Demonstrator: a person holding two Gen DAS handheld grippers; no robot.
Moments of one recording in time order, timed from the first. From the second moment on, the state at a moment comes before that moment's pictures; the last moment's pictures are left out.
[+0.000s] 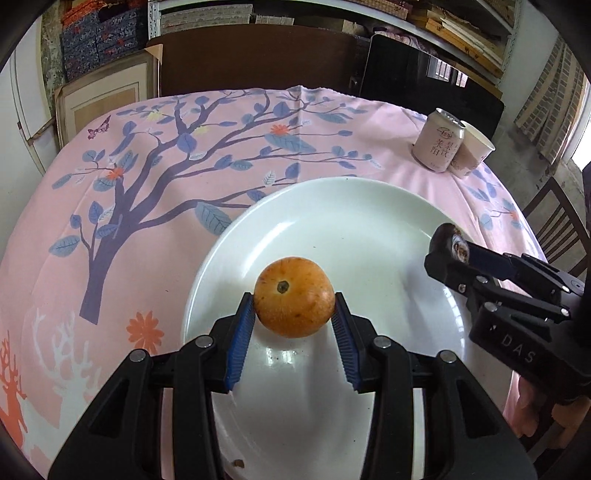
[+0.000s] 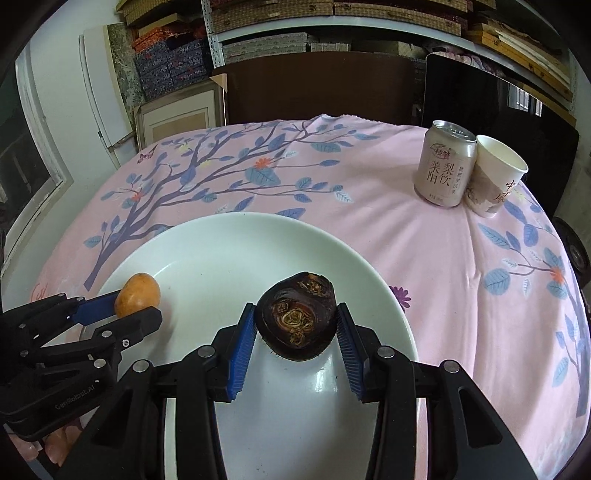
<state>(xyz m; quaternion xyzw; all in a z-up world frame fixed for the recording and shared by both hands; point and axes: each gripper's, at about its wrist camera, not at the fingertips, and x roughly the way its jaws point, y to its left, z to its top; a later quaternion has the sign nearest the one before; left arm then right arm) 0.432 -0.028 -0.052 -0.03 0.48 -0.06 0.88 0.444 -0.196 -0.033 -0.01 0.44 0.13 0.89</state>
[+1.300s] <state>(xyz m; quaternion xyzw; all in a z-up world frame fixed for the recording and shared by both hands) 0.151 -0.025 0.008 0.04 0.36 -0.07 0.93 0.164 -0.261 -0.025 0.04 0.38 0.14 0.91</state>
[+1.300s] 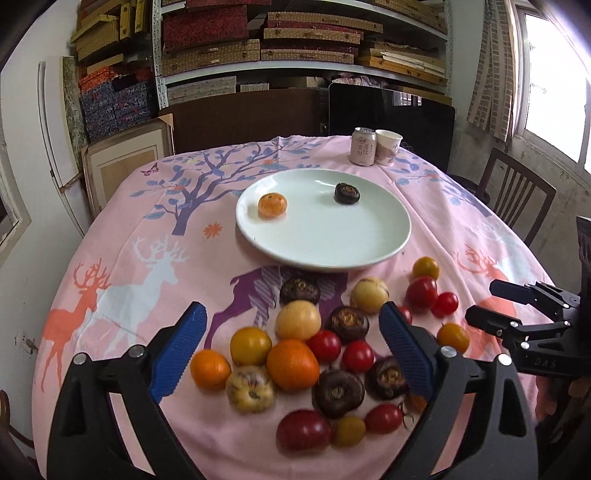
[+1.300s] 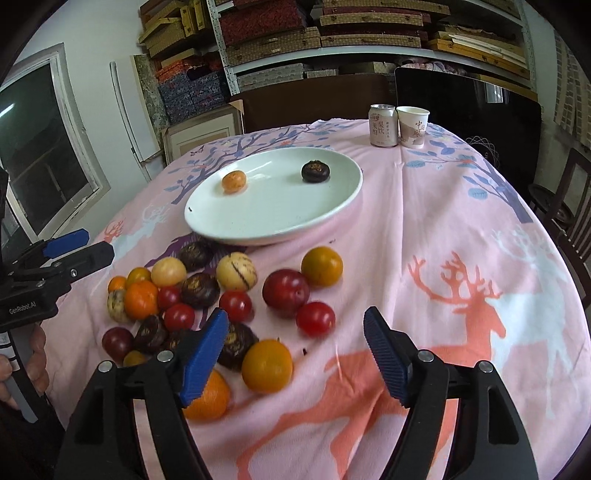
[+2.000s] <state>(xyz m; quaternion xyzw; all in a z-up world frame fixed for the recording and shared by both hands) 0.105 -0.017 -0.057 0.08 0.39 -0.05 0.91 0.141 -0.289 -0.067 0.12 0.40 0.15 0.90</state>
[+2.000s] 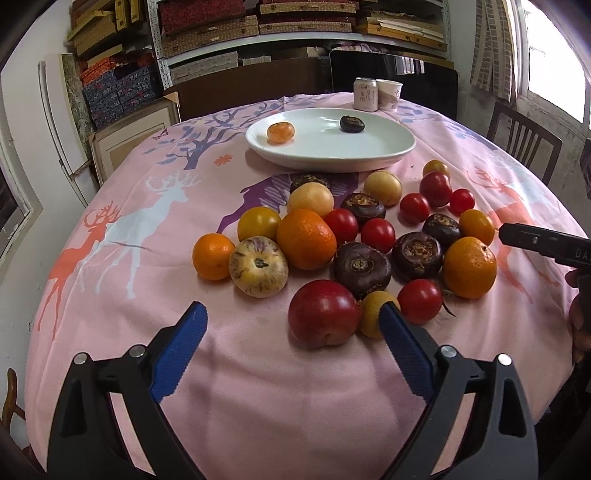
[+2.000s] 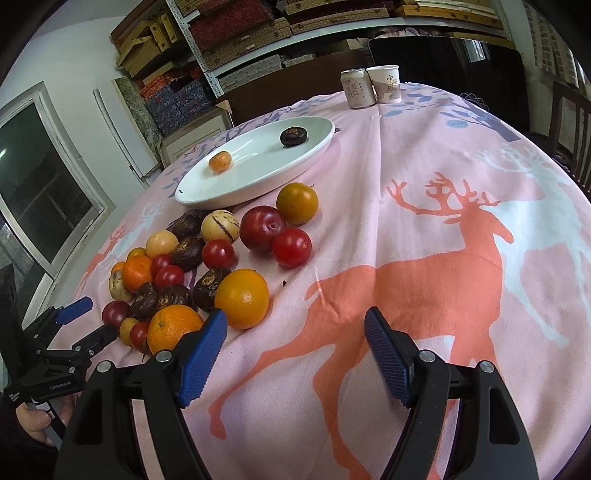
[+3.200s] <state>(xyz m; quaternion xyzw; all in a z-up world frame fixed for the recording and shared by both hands) 0.124 0.009 -0.072 -0.10 0.43 -0.17 0.88 0.137 -0.291 -0.066 0.13 0.40 0.15 0.90</state>
